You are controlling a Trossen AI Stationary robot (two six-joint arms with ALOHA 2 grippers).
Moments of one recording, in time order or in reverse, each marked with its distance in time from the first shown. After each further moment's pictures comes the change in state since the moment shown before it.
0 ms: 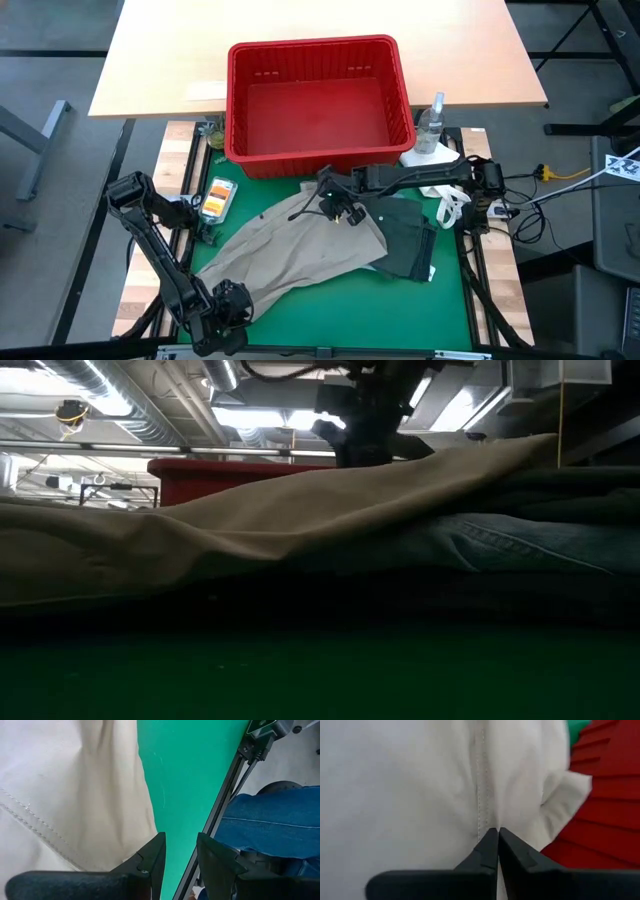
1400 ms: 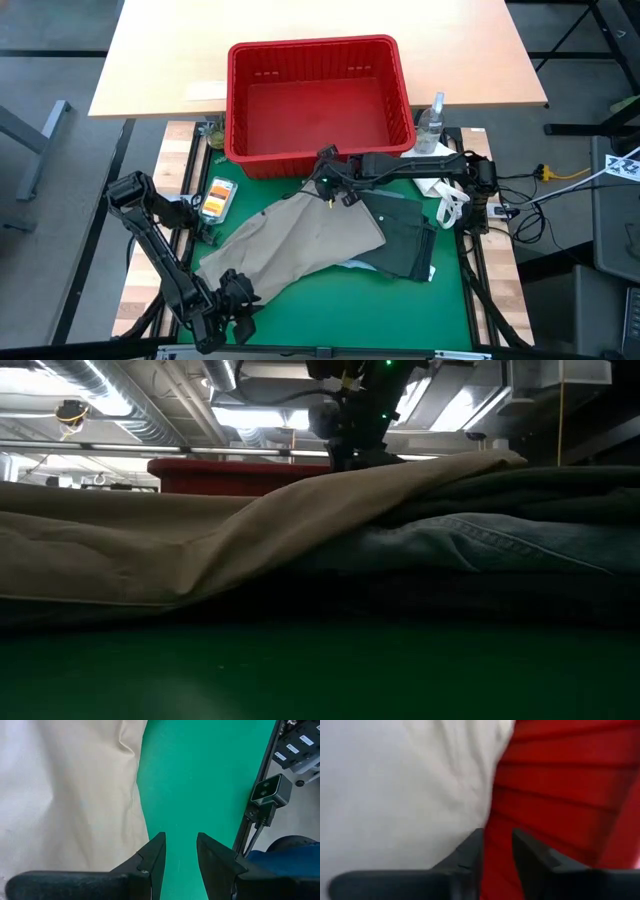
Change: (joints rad) left arm 0.013 0.000 0.000 -0.038 -0.280 0.000; right arm -0.072 0.046 0.093 -0.037 0.229 -0.016
